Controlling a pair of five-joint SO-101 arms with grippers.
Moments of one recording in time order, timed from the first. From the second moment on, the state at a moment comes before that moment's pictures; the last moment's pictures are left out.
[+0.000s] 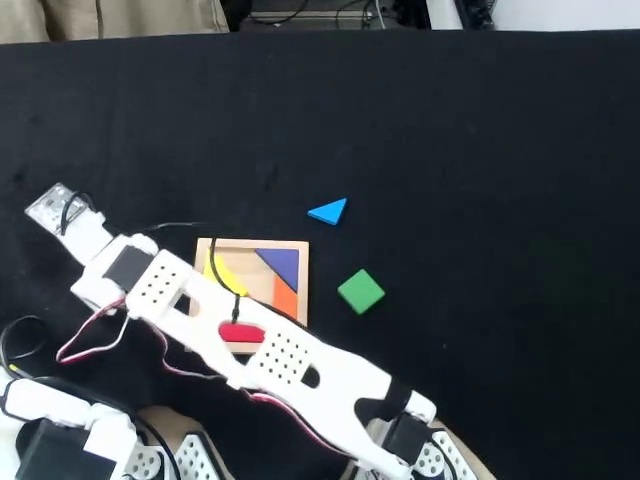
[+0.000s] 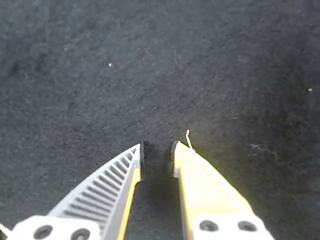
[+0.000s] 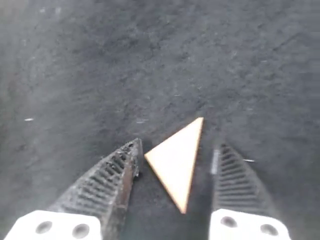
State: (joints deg) left arm -77.3 -21.0 60.6 50.4 -10.3; right arm -60.9 76.6 -78.9 71.3 -10.2
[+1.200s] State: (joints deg) left arm -77.3 -21.0 60.6 50.4 -10.3; right arm -58.8 79.3 -89.9 79.3 -4.5
